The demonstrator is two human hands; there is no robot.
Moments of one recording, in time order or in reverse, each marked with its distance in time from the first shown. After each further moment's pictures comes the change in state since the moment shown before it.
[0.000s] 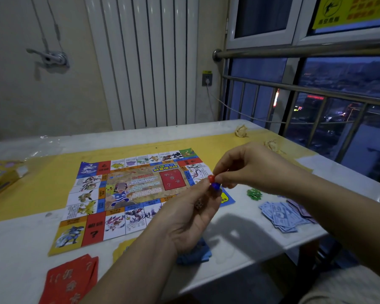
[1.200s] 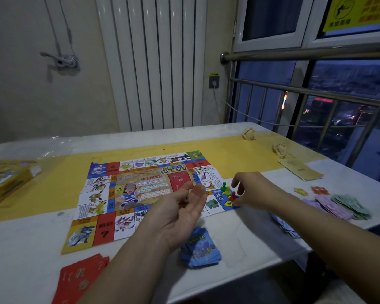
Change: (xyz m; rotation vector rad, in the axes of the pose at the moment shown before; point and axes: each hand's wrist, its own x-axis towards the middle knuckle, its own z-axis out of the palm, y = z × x) left_hand 0.005 0.024 -0.025 -0.209 0.088 0.002; right_hand 0.043 0.085 0.037 -0.499 -0.030 0.281
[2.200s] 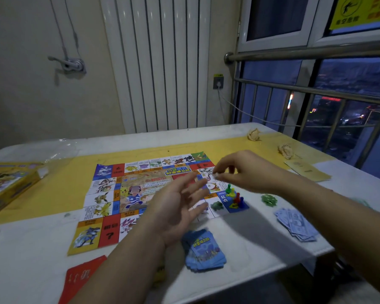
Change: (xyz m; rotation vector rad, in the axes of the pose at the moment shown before) left_hand -0.004 0.010 0.005 0.506 -0.051 0.170; right_hand -0.007 -0.040 -0.043 0.056 0.097 -0.430
